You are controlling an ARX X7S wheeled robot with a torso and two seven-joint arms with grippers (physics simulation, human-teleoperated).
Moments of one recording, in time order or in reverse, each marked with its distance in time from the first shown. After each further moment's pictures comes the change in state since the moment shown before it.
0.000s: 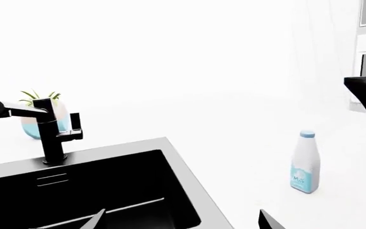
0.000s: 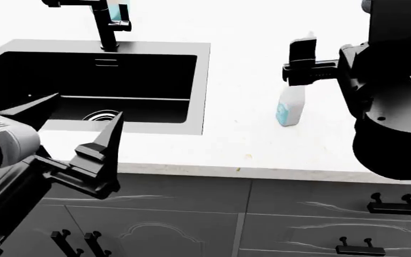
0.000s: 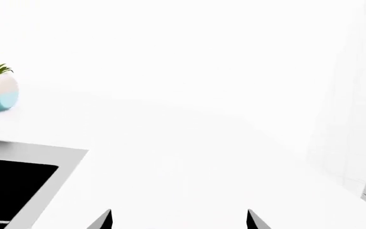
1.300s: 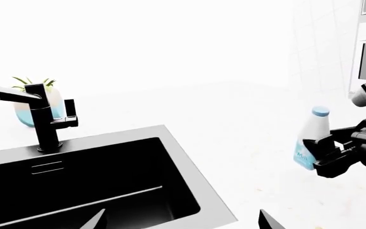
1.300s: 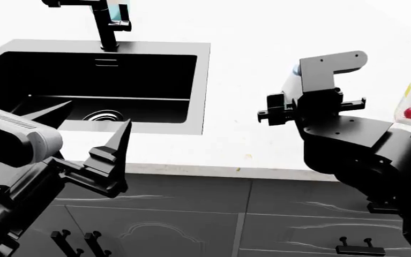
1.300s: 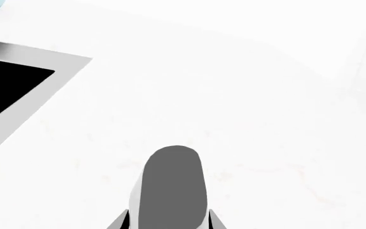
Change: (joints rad) left arm 0.004 0.053 0.055 -0.049 0.079 -0.031 0.047; right arm -0.177 -0.175 -0.167 0.446 -0.268 -0.151 -0.318
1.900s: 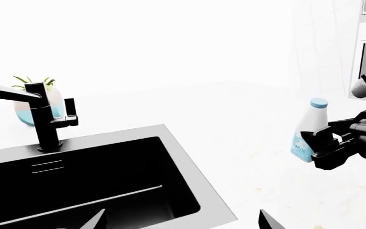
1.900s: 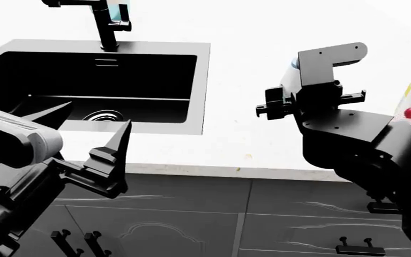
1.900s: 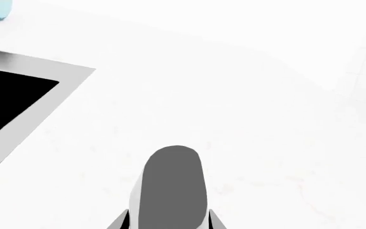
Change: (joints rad) left arm 0.010 0.002 -0.004 0.001 0.005 0.001 0.003; right arm 0.032 -0.010 -0.005 0.000 -0.009 0.009 -0.003
